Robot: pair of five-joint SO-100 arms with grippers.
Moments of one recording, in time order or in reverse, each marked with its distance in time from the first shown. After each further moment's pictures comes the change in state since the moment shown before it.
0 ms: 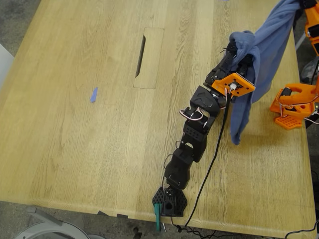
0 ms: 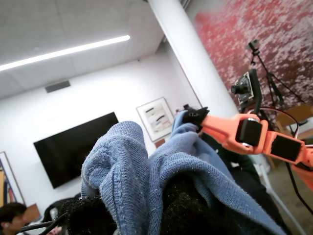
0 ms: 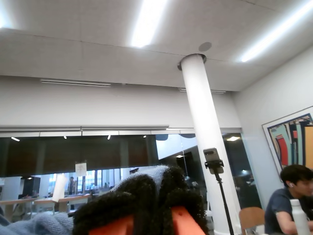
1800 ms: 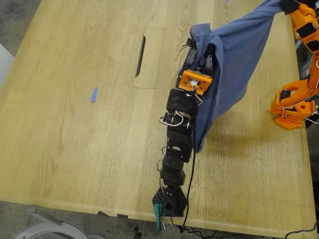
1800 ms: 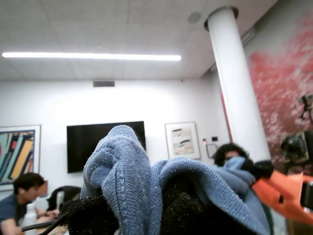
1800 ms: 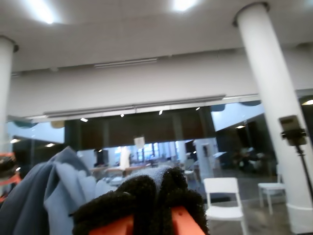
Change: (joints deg) arm 0 -18.9 14.2 10.9 -6.4 -24.5; arm 1 -23.6 -16.9 -19.9 10.4 -2.5
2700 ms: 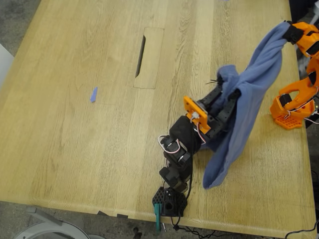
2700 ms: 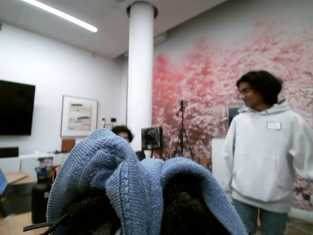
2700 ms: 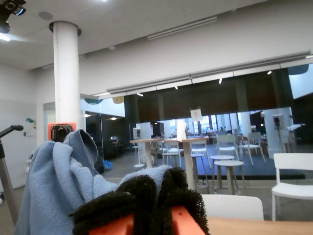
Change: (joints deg) arm 0 33.5 13.1 2.4 21.4 -5.6; arm 1 -20.5 3.7 0.0 11.2 -2.1
